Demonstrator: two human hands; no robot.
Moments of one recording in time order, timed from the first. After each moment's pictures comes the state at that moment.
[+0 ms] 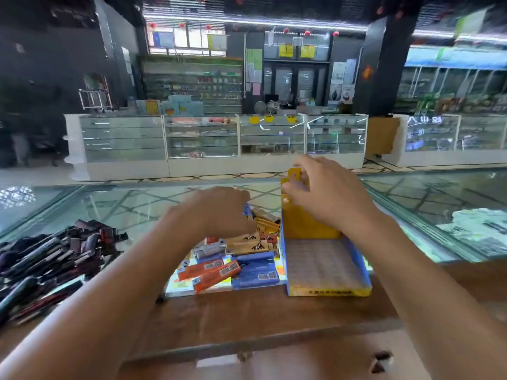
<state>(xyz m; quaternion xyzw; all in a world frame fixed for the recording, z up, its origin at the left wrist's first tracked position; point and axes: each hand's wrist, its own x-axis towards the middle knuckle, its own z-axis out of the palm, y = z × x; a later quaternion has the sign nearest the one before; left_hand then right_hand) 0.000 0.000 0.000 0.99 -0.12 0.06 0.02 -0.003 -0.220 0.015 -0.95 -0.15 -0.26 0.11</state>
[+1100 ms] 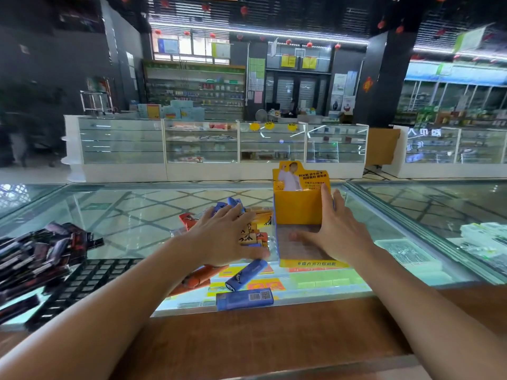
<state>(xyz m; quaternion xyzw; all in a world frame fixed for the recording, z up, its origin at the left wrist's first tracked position) 0.067 -0.002 -0.085 0.98 -0.18 0.05 -0.03 0.086 -0.268 -0.084 -0.98 -0.04 -0.13 0.11</state>
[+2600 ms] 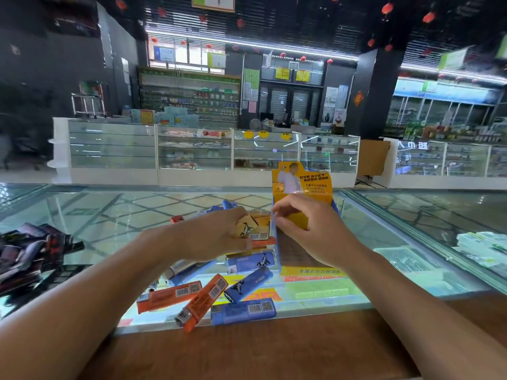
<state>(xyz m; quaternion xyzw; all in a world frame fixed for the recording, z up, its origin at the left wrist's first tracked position) 0.064 0.013 -0.066 0.95 -0.24 -0.01 0.20 0.079 -0.238 -0.078 -0.87 -0.33 -0.22 0.30</state>
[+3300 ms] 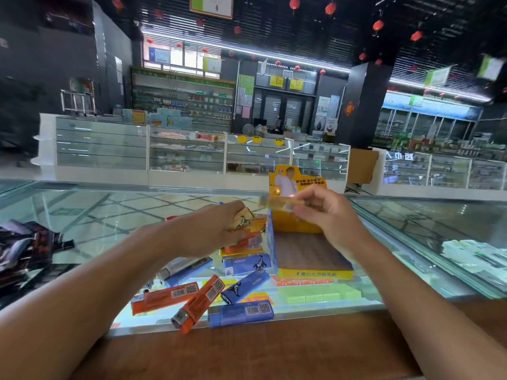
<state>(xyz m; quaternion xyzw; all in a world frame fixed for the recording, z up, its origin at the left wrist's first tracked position) 0.064 0.016 -0.062 0.94 -0.26 0.04 0.22 0.087 -0.256 -0.065 -0.78 -0.26 -0.13 0.56</state>
